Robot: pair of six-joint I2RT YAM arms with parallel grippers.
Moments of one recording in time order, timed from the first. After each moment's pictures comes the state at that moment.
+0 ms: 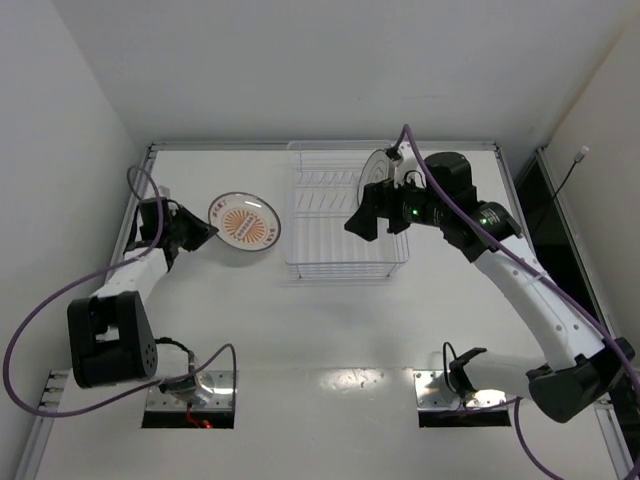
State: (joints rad) left arm 0.19 1.38 0.73 -0.03 0.31 -0.73; right arm 0.47 1.21 1.29 -0.59 -0.36 0.20
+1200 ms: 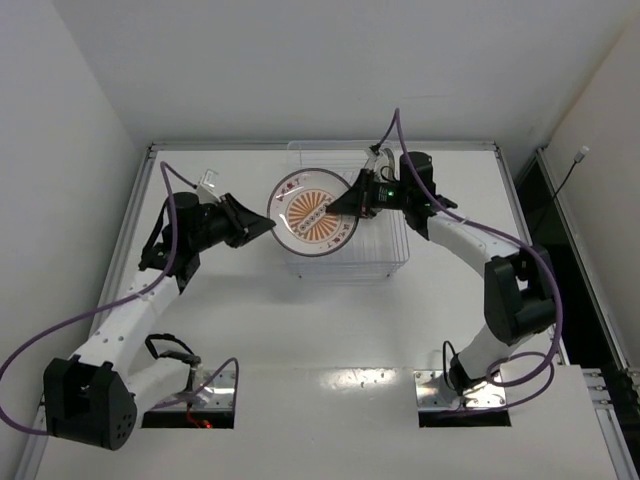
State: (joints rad) left arm -0.18 1.03 0.77 -0.03 0.54 -0.97; right arm 0.33 1.66 1.07 0.25 -0.91 0.80
